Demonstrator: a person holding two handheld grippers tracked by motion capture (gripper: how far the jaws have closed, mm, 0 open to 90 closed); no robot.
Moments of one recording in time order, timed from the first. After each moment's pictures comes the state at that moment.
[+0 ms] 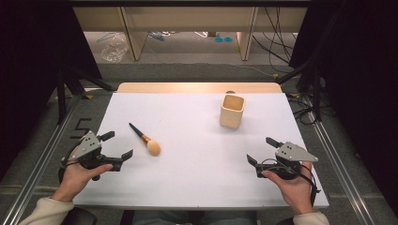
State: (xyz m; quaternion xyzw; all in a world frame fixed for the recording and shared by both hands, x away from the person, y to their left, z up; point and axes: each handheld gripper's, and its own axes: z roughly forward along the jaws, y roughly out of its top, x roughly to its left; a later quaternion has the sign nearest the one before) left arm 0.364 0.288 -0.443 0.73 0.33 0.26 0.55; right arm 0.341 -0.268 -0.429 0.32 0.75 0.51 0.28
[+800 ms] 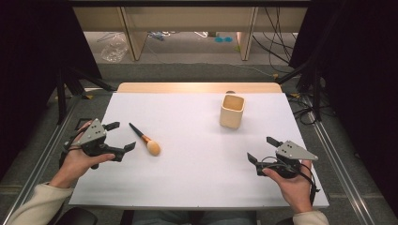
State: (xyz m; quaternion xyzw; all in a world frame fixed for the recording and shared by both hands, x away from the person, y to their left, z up) left arm 0.394 0.280 -0.413 0.78 0.27 0.25 0.51; right arm 0.343 -0.269 -0.430 0.34 0.74 0.51 0.28
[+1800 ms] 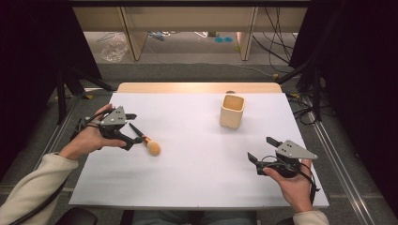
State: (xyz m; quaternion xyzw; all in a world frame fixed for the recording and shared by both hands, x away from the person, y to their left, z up) left arm 0.444 0.250 -0.395 0.88 0.17 0.20 0.40; right arm 0.347 -0.271 -0.432 0.34 0.74 0.51 0.28
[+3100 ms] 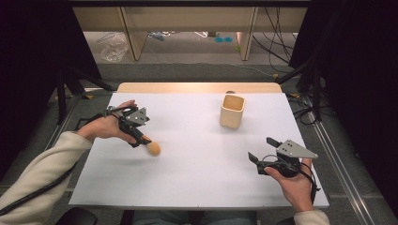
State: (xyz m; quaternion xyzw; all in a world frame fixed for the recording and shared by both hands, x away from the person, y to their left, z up) left arm 0.484 0.216 -0.408 0.95 0.06 0.15 0.27; right arm 0.350 -0.273 -0.435 0.35 0.74 0.51 0.27
